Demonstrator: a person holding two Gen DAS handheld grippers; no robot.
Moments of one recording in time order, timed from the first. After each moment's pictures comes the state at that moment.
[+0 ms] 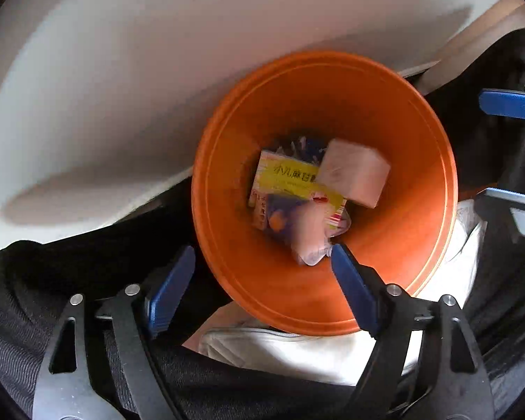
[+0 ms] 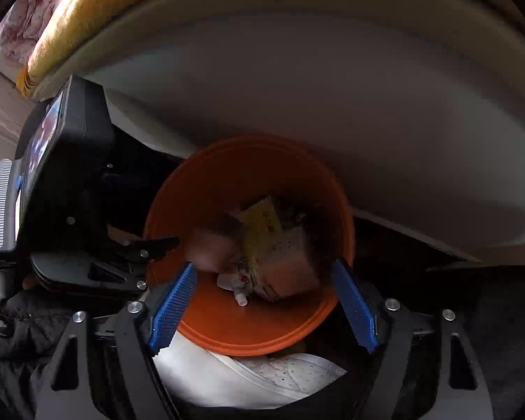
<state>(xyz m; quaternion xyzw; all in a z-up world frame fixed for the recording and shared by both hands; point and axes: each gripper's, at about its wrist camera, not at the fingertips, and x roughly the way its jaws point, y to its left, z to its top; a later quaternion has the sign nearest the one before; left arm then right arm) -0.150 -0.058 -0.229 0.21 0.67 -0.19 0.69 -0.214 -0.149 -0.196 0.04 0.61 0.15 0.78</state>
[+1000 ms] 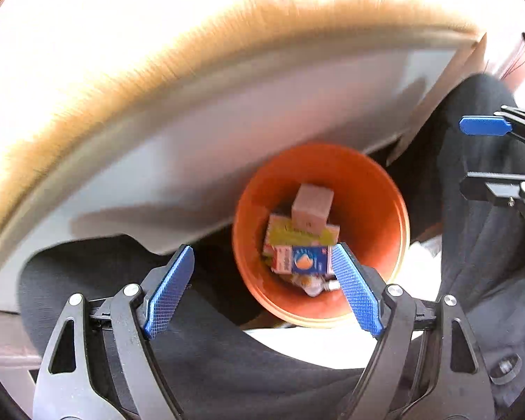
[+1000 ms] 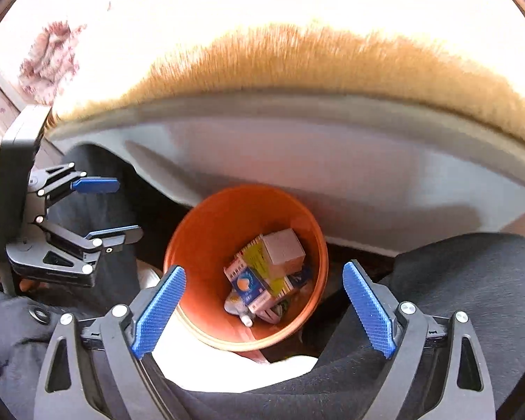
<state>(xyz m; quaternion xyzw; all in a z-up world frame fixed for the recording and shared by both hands) -0.190 -0.025 -0.107 0.18 0.53 -0.22 0.80 -0.261 -0.185 -0.133 0.08 0.51 0.13 0.84</state>
